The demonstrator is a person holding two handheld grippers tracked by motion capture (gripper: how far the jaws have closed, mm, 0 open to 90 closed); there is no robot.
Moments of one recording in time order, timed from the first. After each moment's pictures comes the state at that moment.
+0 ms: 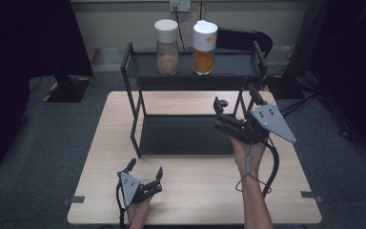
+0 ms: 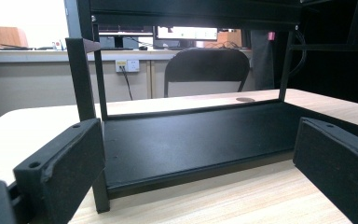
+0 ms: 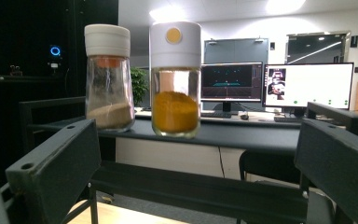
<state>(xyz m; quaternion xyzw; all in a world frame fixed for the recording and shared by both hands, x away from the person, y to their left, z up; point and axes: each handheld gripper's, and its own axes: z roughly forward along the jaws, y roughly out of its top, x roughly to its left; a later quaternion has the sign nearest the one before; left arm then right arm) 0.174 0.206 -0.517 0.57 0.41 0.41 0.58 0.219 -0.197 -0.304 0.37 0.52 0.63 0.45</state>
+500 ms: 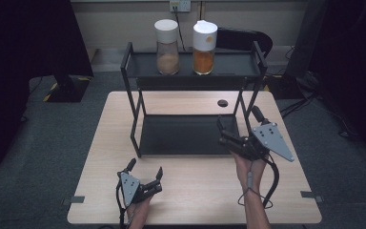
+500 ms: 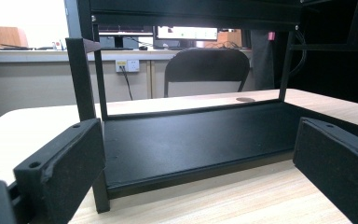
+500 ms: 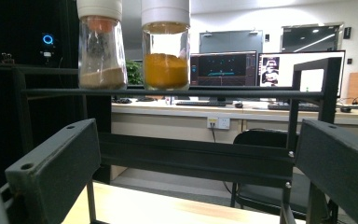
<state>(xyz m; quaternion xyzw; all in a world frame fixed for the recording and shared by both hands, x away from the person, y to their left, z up) 0.174 0.206 -0.517 0.57 0.41 0.41 0.58 0.202 -0.203 -0.343 0.38 0.52 0.62 0.45</state>
